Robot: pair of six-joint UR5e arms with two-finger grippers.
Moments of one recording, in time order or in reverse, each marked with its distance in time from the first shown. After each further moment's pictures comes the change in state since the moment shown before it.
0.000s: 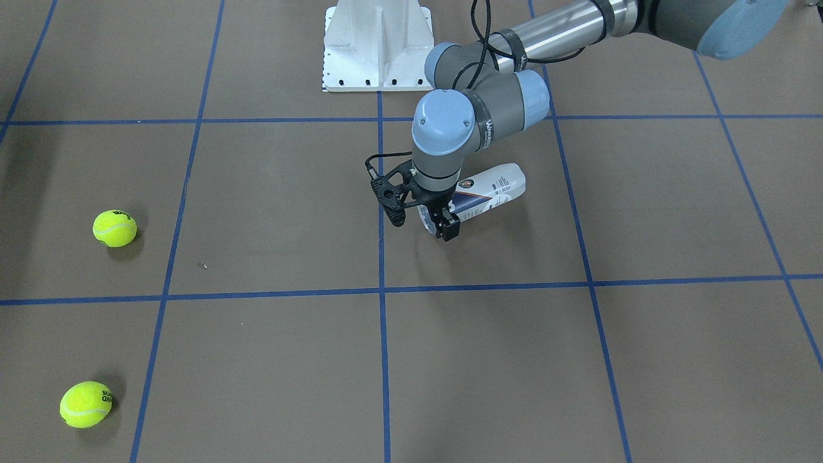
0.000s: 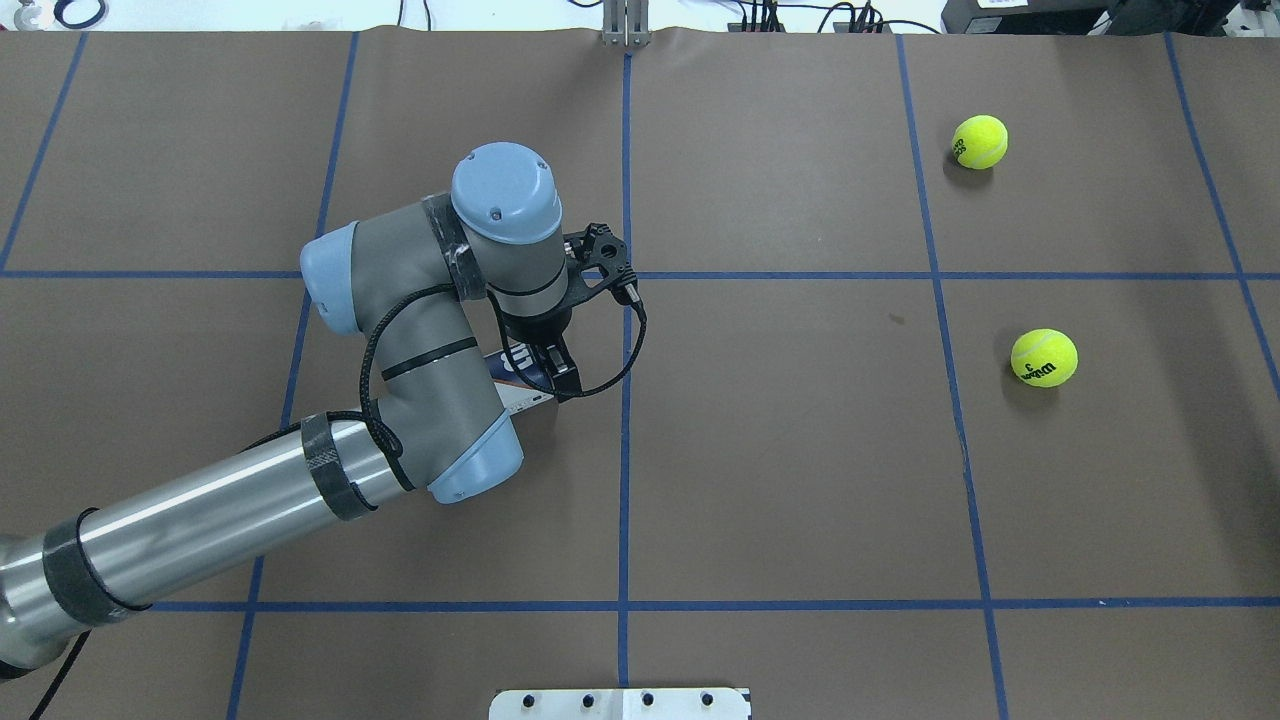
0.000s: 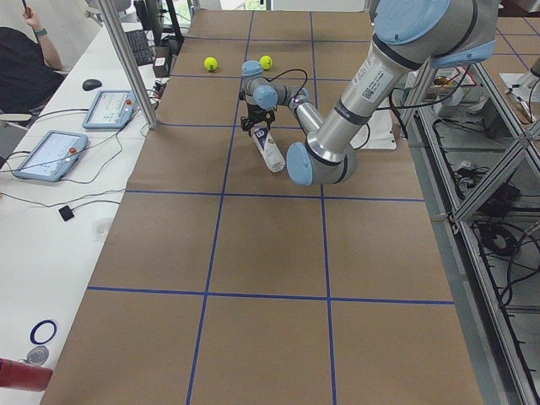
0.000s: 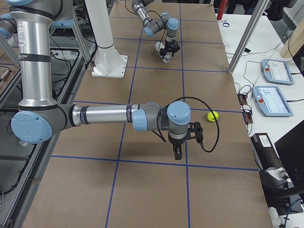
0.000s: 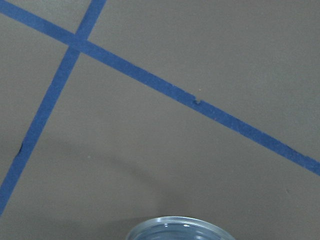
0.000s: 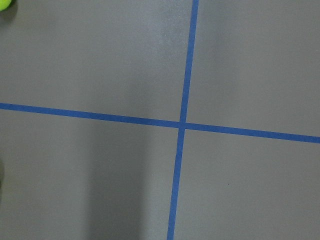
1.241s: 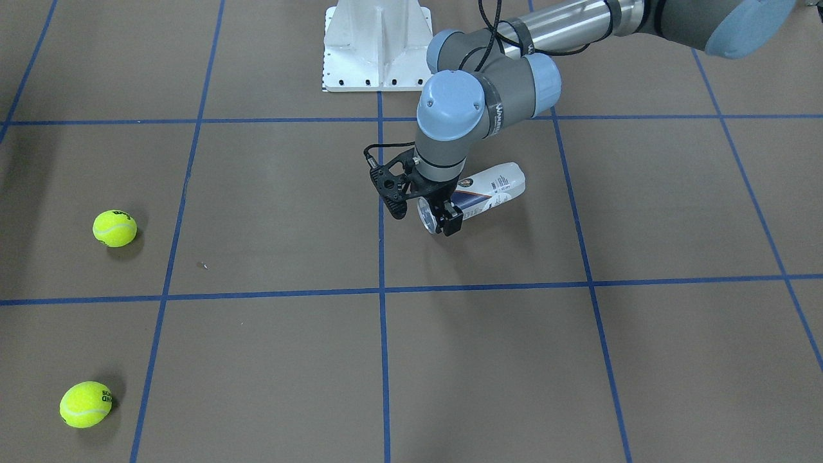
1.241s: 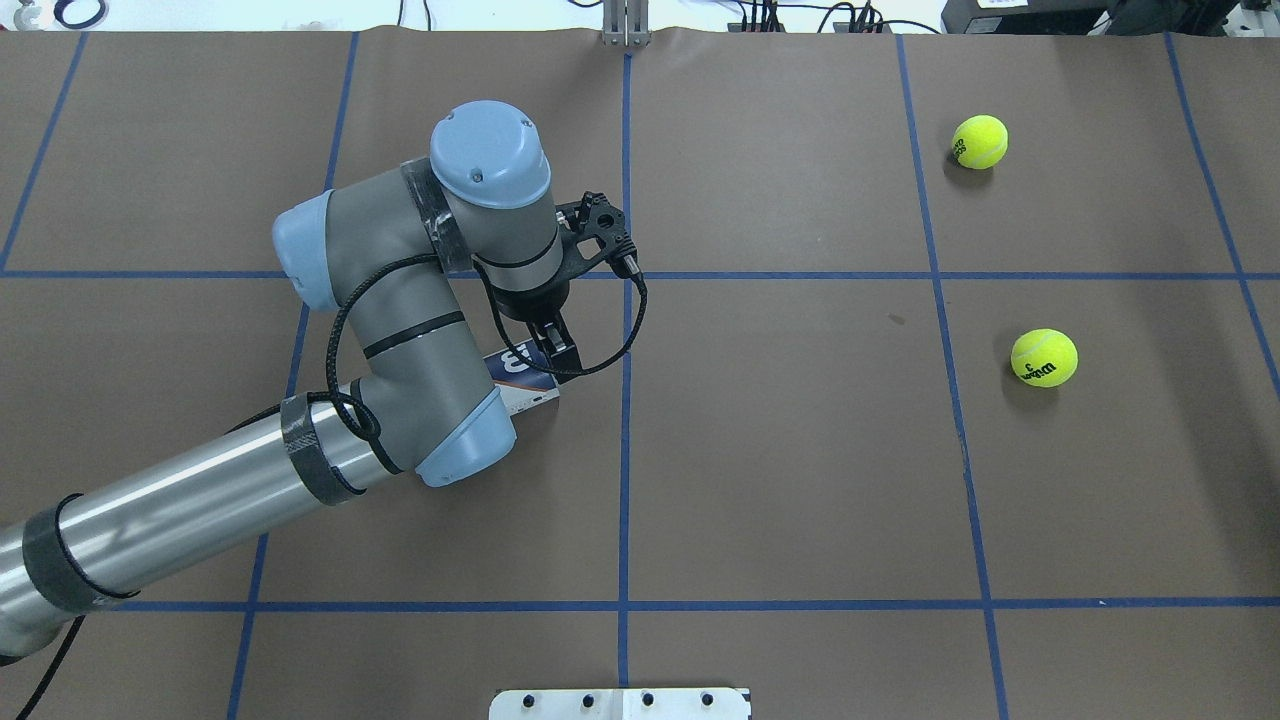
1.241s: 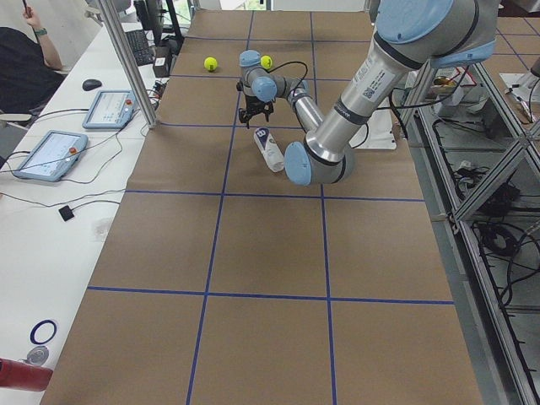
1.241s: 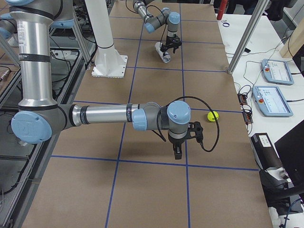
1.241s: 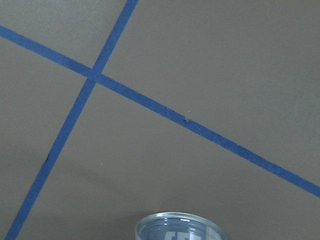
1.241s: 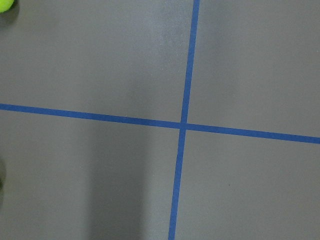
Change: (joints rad) left arm -0.031 -0.002 -0.061 0.043 -0.028 0.000; right arm 0.000 -0.001 0.004 -0.003 0.000 0.002
